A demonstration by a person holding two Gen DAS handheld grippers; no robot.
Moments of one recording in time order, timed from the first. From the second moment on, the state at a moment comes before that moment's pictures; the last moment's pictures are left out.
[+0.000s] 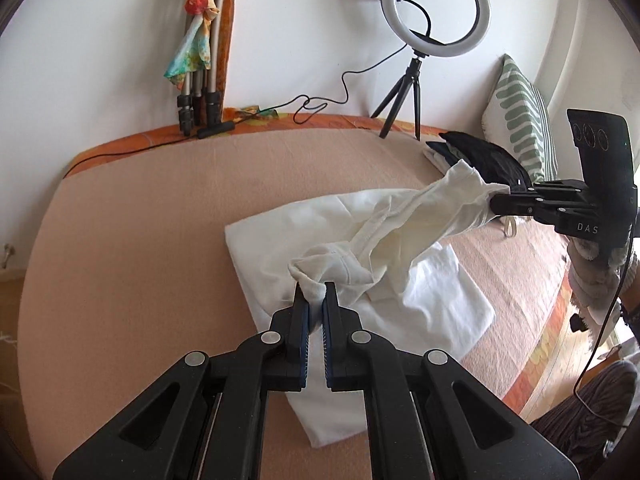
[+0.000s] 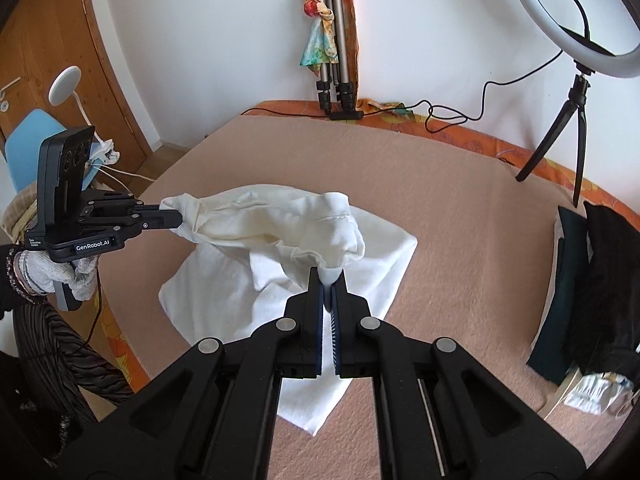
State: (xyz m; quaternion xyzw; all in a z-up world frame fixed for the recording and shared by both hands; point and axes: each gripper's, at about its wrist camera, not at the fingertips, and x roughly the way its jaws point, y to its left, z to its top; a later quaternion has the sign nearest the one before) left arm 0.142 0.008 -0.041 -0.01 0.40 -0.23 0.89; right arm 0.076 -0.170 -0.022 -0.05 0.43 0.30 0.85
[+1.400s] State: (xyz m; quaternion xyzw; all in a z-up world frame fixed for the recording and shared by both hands) left arm 0.102 0.043 -0.102 -0.23 0.51 -0.22 0.80; right arm 0.010 -0.235 -0.114 0.28 0.53 0.19 0.78
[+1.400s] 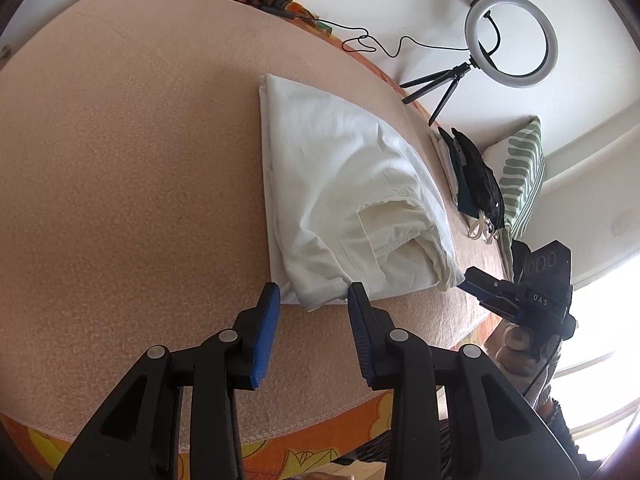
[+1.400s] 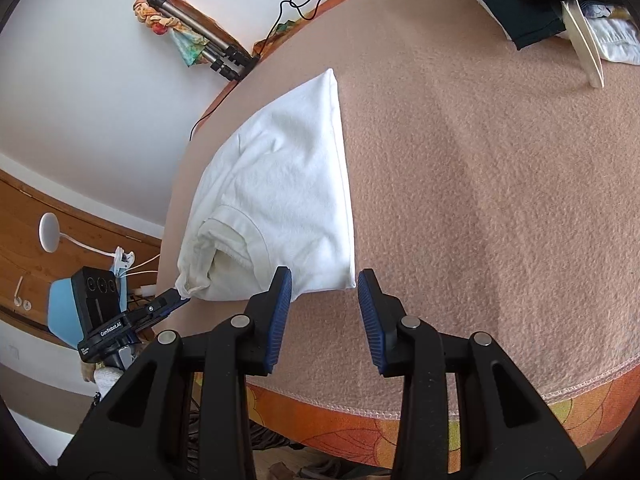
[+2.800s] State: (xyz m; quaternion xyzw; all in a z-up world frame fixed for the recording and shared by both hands) left arm 0.113 0.005 -0.067 -0.08 0.46 -0.23 0.85; right arm 0.025 -0.179 -0.069 0.09 0.48 0.20 0.85
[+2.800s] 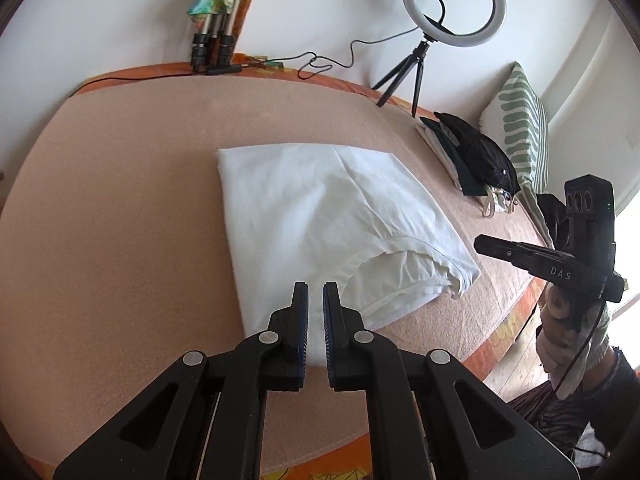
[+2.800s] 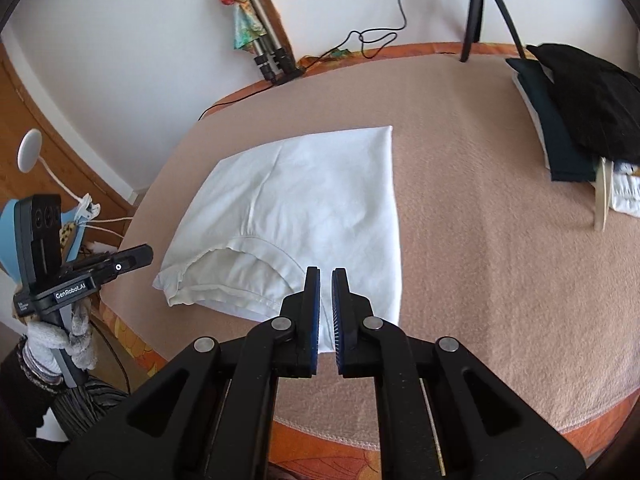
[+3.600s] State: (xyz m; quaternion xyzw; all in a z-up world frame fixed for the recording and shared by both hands) left arm 0.106 0.010 -0.053 -0.07 0.45 -0.26 0.85; right arm 0.055 -0.185 -0.037 0.09 0.45 0.25 0.85
